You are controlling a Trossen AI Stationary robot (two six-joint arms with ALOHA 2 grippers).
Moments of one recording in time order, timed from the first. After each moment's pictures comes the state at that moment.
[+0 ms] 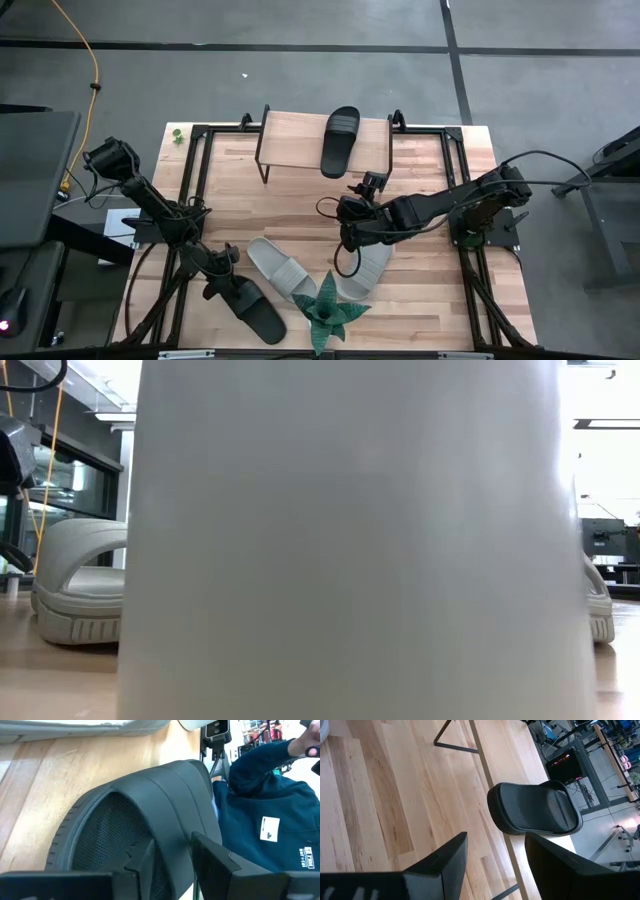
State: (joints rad) left arm -0.75 1.21 0.08 0.61 -0.12 -1.26; right arm 0.31 1.71 1.57 -0.99 0.89 0.25
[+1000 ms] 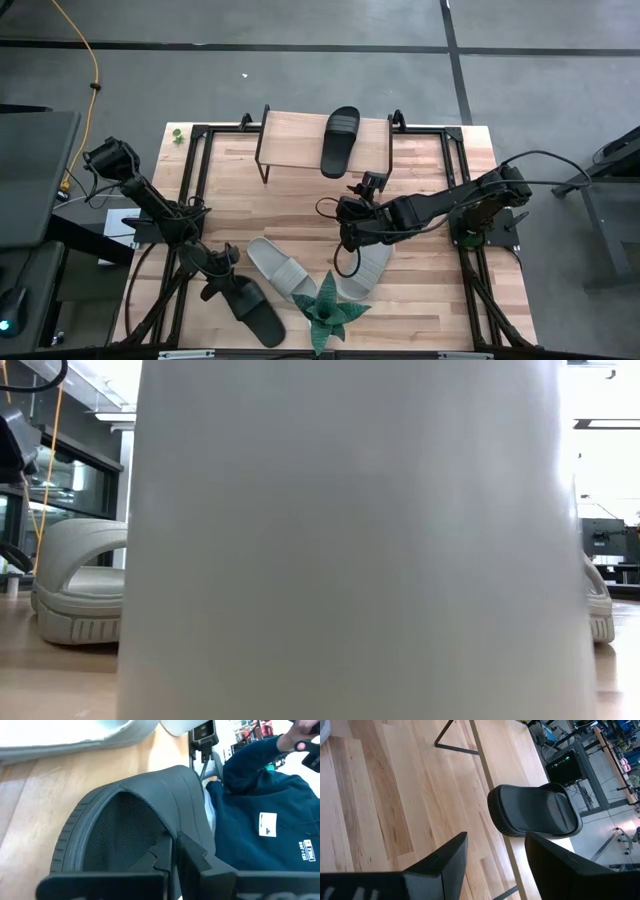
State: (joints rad) left arm -0.75 1.21 0.08 0.65 -0.13 -1.18; right arm 0.31 1.71 1.57 -0.98 0.89 0.23
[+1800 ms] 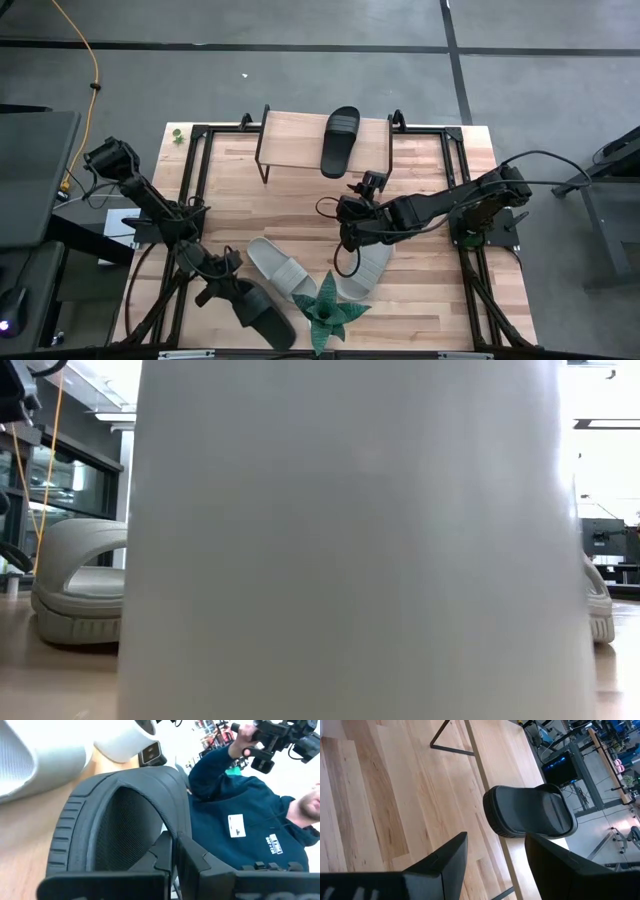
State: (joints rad) left arm -0.75 1.21 0.16 0.75 -0.13 -1.04; right arm 0.31 1.71 1.57 -0.98 0.91 0.23
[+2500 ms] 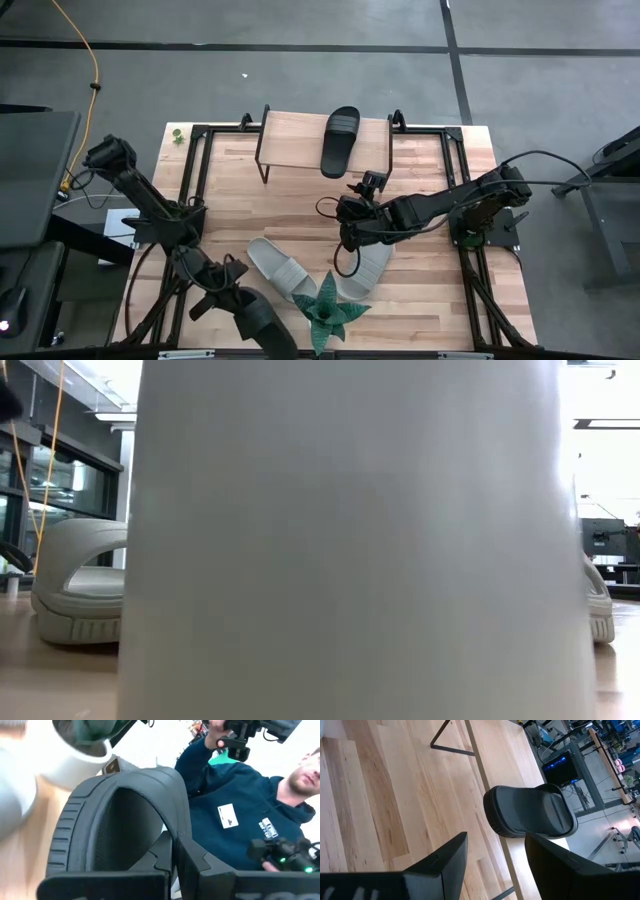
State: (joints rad) left arm -0.75 1.15 0.40 0.48 -0.08 -0.85; right arm 0.31 1.71 1.57 -0.98 0.91 0.23
